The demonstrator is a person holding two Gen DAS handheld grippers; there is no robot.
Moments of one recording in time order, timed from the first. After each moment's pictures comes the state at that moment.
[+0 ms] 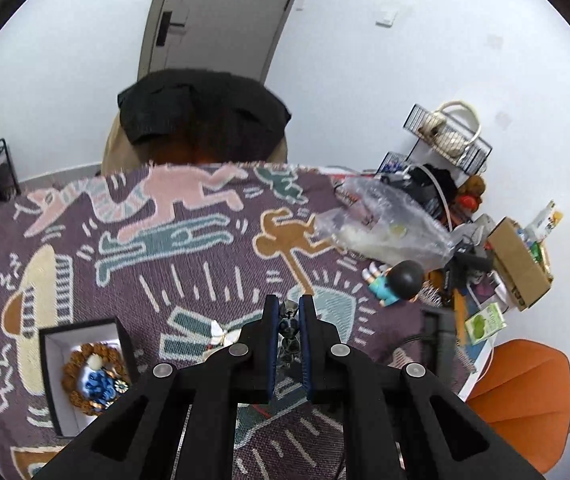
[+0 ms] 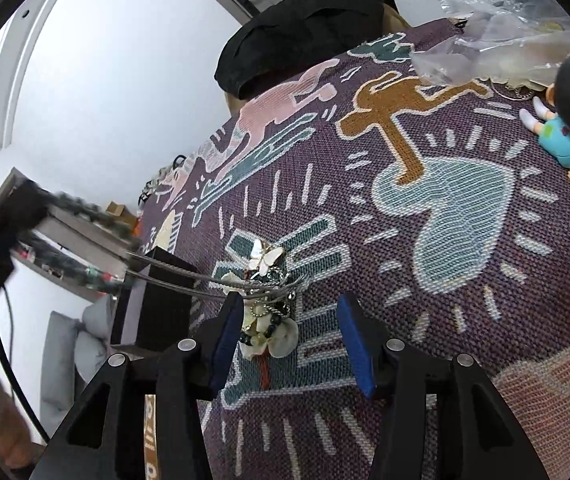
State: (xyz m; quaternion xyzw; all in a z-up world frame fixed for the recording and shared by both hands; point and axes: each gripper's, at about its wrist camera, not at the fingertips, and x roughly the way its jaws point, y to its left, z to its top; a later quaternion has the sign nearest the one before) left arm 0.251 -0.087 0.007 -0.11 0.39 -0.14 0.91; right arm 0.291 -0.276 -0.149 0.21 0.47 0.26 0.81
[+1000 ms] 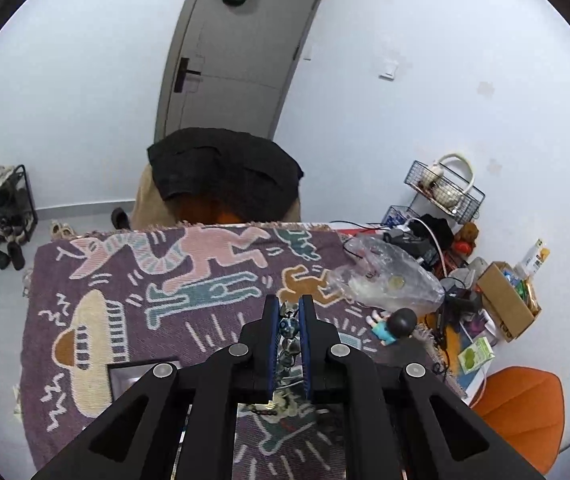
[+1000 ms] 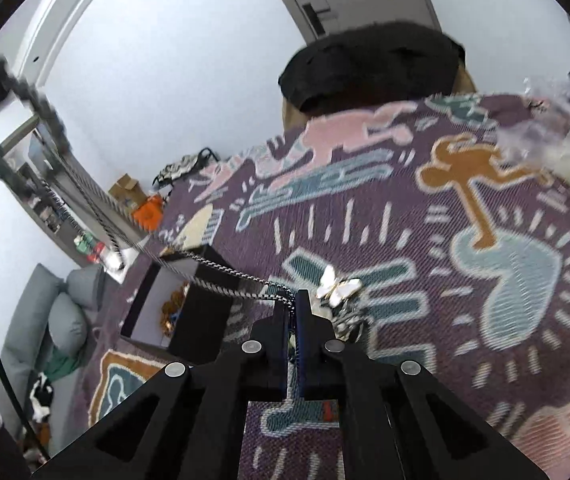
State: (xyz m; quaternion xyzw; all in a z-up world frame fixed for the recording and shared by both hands) left arm 0.218 -0.030 0.072 -0.12 0.32 -0.11 0.93; right arm 0.275 -0.224 -0.110 0.12 0.40 0.31 0.86
